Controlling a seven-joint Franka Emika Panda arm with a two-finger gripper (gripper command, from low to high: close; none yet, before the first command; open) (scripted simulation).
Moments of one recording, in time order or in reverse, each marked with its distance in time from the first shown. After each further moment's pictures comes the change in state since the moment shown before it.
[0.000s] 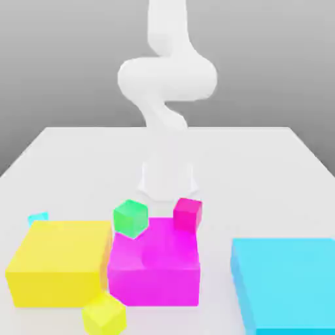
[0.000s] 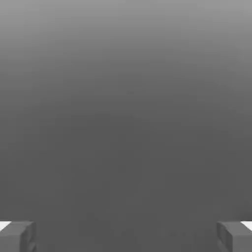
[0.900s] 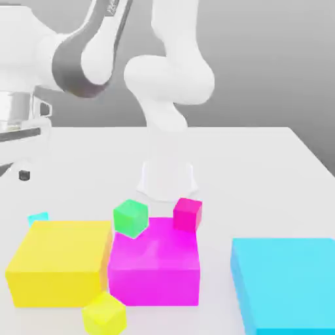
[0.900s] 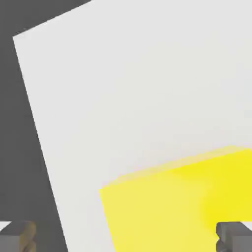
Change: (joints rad) arm -0.581 0.608 -0.084 -0.341 0.065 0.382 1.165
